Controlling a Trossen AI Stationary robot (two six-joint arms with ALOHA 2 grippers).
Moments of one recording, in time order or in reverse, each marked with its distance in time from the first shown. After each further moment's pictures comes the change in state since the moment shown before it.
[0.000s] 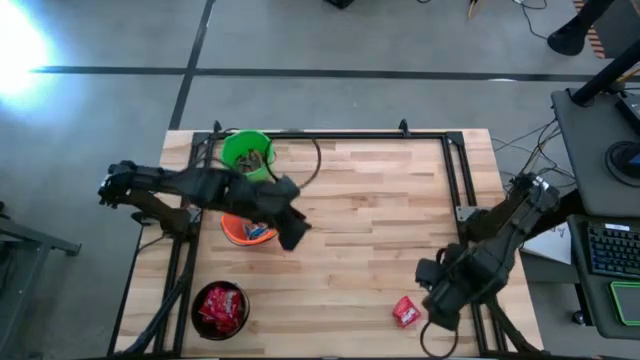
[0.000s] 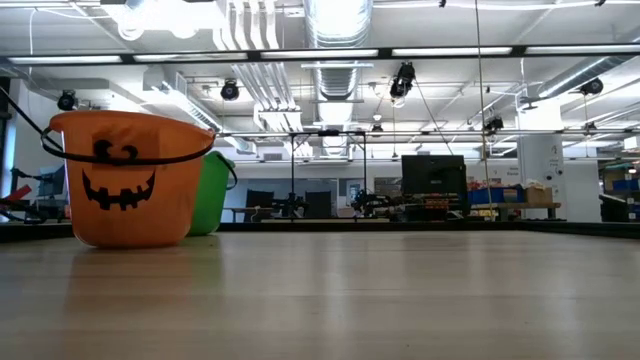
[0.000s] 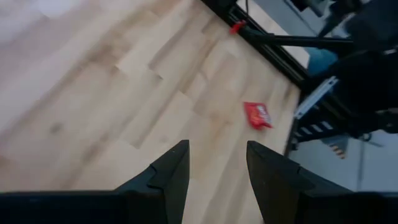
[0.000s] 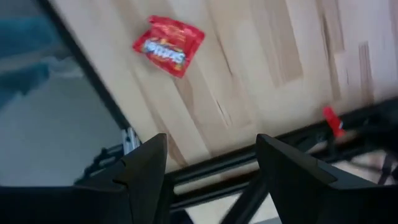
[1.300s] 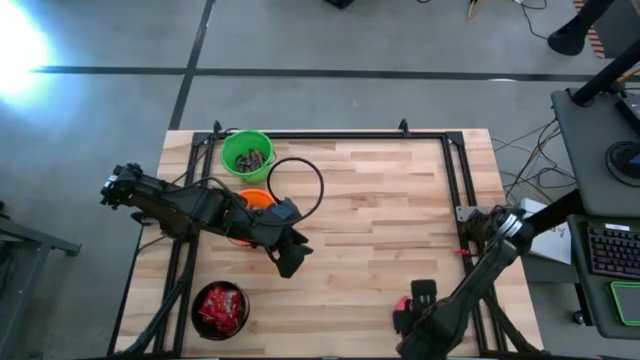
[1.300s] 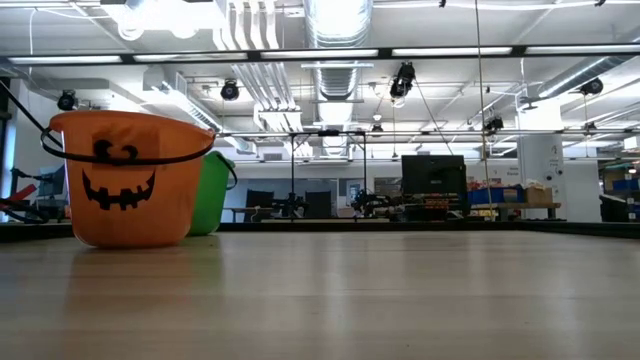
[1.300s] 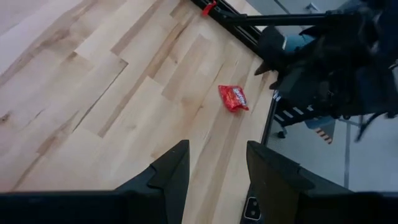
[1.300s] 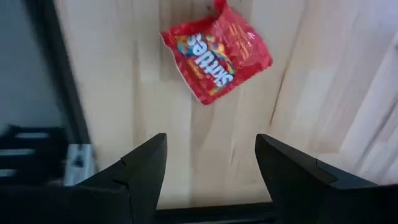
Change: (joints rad) left arm -0.160 0.040 0.000 0.062 -0.057 -0.064; right arm 0.099 0.366 -0.014 0.199 0.024 -0.326
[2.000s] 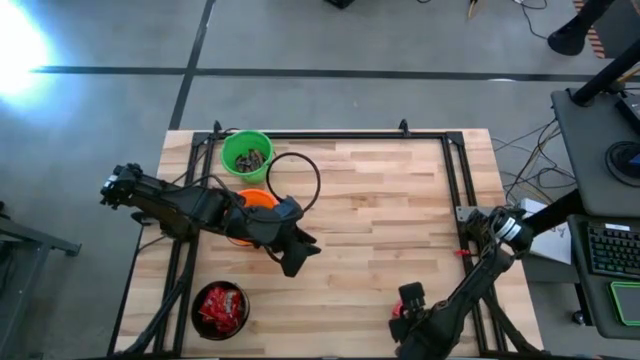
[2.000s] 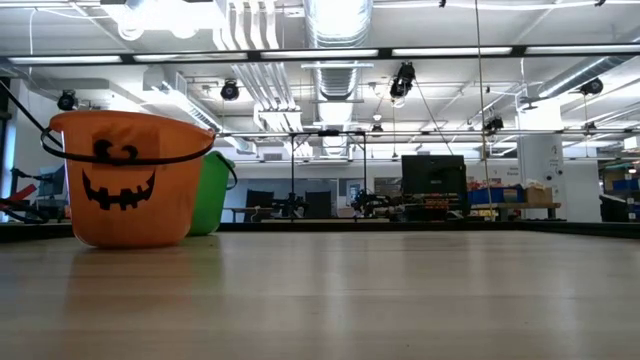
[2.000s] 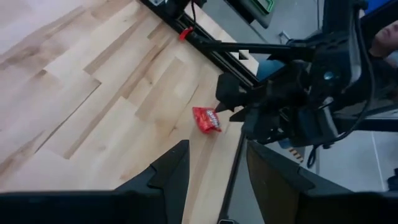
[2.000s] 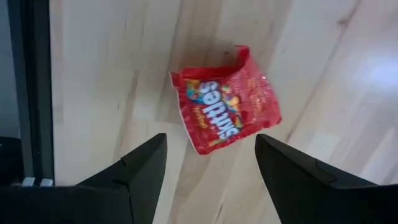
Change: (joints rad) left arm -0.001 -0.001 0.002 0.125 -0.009 -0.031; right arm 0.016 0.033 -0.101 0.175 0.108 -0.196
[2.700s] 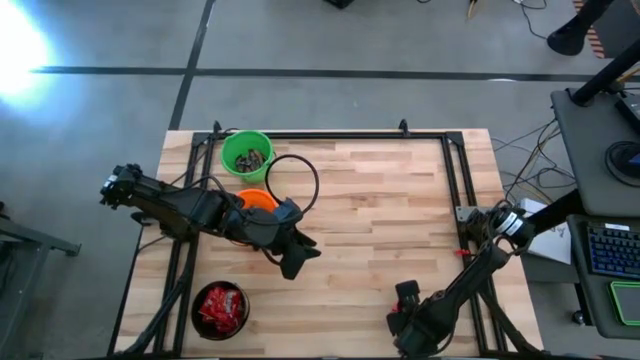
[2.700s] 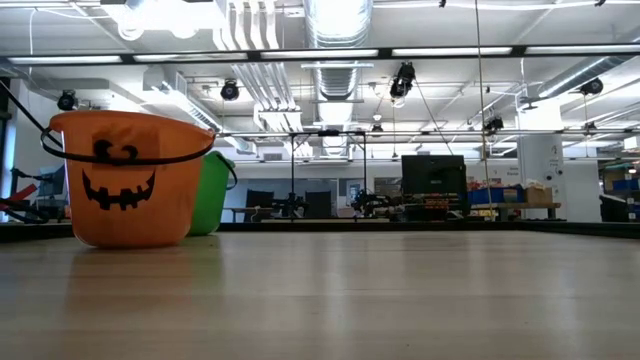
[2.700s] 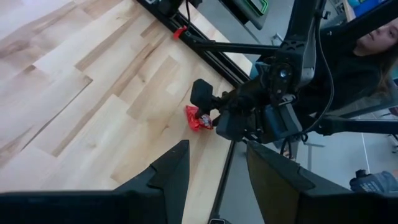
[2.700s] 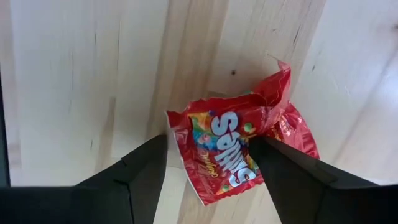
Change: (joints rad) left arm -0.016 0.000 0.000 0.018 0.000 -0.029; right arm -0.028 -0.008 -0.241 0.319 0.012 -0.002
